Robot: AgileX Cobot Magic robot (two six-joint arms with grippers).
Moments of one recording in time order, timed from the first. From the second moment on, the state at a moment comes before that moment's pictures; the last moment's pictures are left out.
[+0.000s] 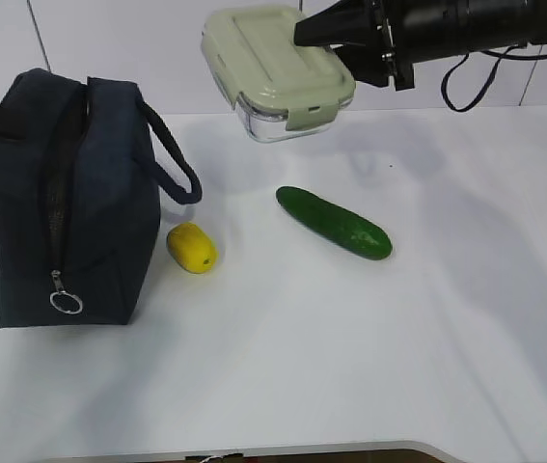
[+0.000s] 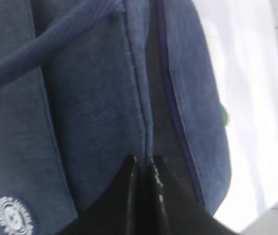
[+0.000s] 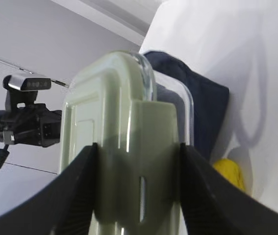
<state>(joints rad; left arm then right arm) 0.10 1.60 -1.17 -0.98 0.97 0.55 0.06 2.03 -1.70 1.39 1.17 -0.79</state>
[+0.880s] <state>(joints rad) 0.10 1.60 -1.17 -1.10 1.05 0.57 0.30 2.03 -1.77 1.28 1.19 -0.70</state>
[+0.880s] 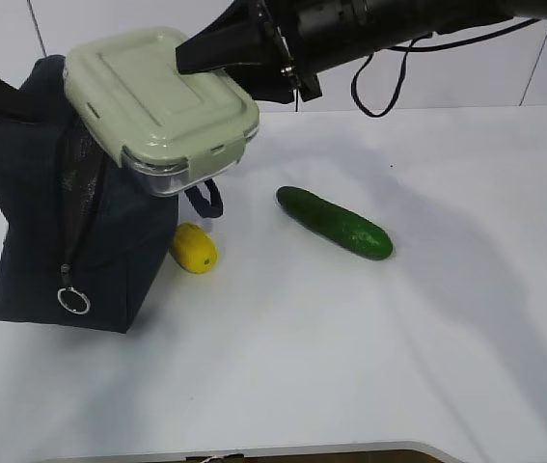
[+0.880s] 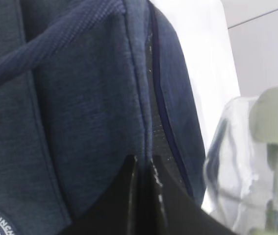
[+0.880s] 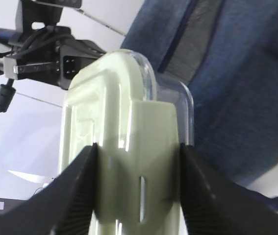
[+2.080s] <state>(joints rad) 0.04 1.60 -1.17 -1.12 1.05 0.59 0.39 2.09 -1.77 1.16 0.81 -0.66</state>
